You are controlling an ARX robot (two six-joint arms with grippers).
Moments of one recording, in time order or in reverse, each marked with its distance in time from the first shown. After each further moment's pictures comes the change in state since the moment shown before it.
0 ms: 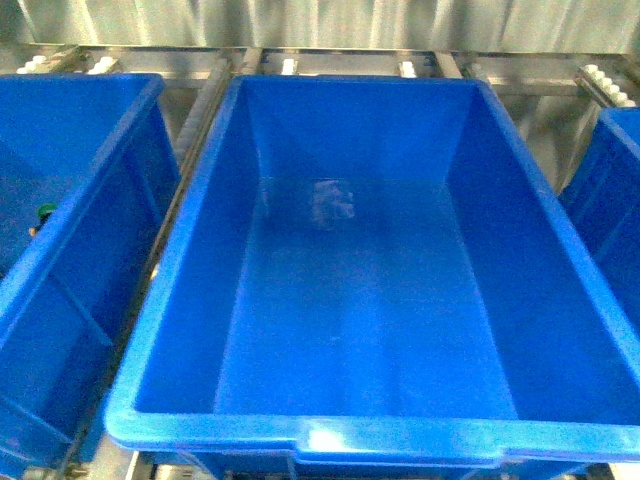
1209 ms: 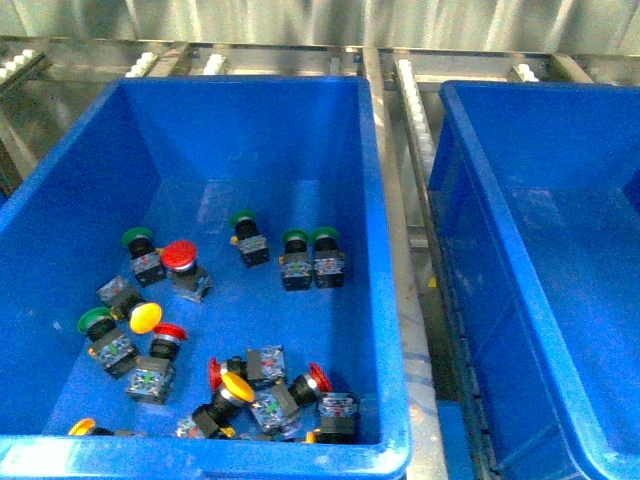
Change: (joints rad) left arm 0.000 0.000 0.000 0.000 -0.004 -0.001; right arm -0.001 0.000 0.000 -0.002 -0.004 0.001
